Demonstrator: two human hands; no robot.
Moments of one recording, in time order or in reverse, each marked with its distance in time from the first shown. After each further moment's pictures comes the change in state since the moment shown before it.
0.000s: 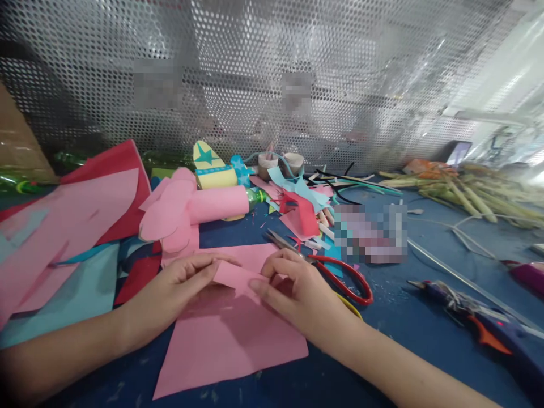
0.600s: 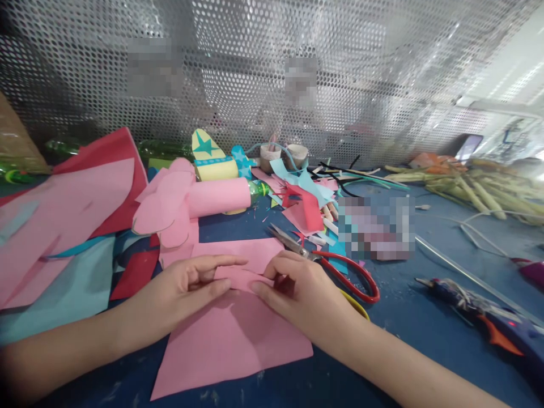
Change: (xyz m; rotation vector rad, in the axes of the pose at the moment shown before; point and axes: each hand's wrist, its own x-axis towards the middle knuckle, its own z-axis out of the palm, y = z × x) left_hand 0.000 -0.005 -0.001 0.324 -0.091 0.009; right_hand 0.001 0.001 0.002 -0.150 -0.025 0.048
